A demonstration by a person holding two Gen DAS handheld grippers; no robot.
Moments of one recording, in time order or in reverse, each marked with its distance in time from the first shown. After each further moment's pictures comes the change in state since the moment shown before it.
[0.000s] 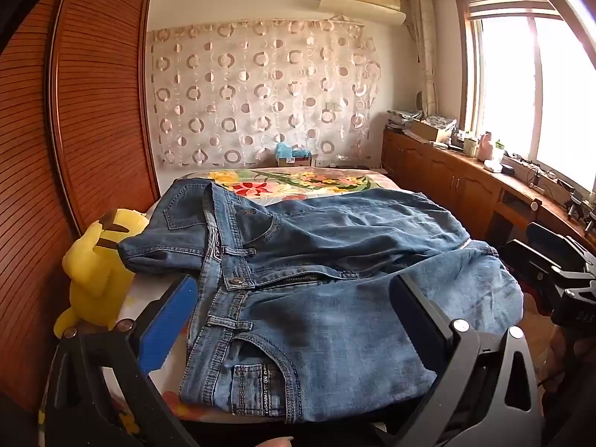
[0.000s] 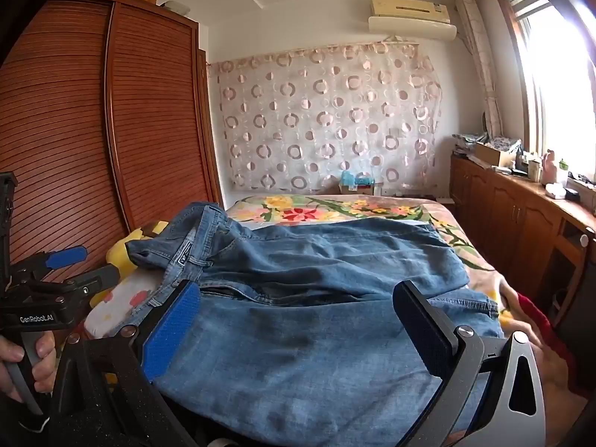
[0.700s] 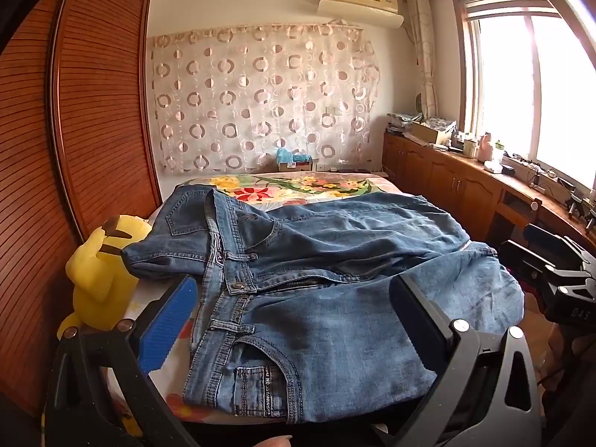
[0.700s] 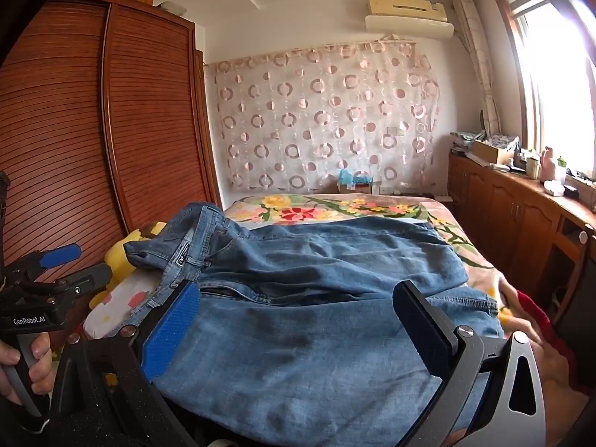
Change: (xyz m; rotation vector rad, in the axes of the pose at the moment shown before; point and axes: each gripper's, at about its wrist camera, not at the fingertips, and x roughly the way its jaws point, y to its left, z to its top) left arm -0.004 0.003 0.005 0.004 -0.003 0.004; right arm 0.002 0.000 0.001 0.013 0.014 -0.004
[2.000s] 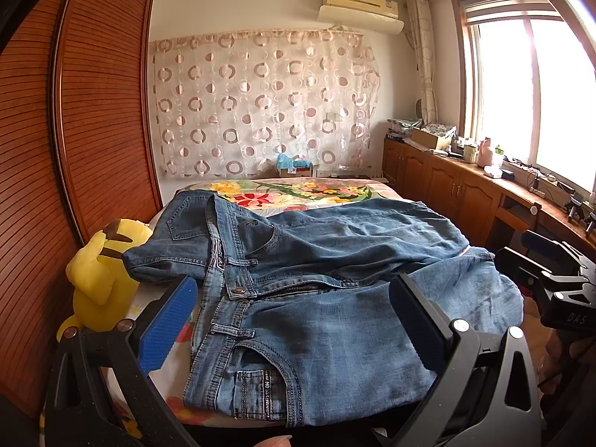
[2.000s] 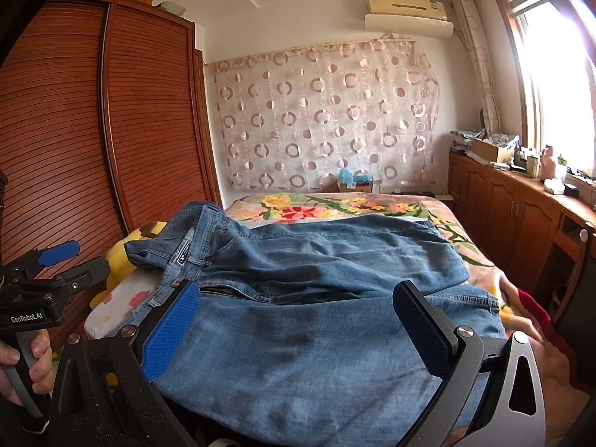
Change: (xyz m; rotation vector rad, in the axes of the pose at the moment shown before) left arm -0.014 0.000 0.013 0.005 -0.022 0.003; right arm 0.001 0.001 -0.002 0.000 0.002 0.000
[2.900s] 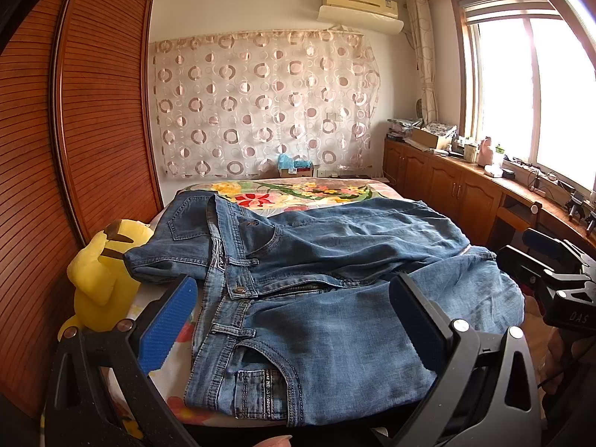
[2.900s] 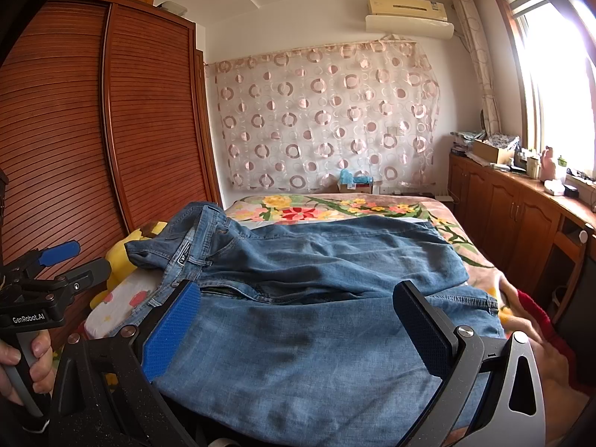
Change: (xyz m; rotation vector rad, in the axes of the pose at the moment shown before) left arm -0.001 0.000 -0.001 0.000 -0.004 0.000; right arm -0.002 0.001 0.000 -0.002 -0.002 -0.001
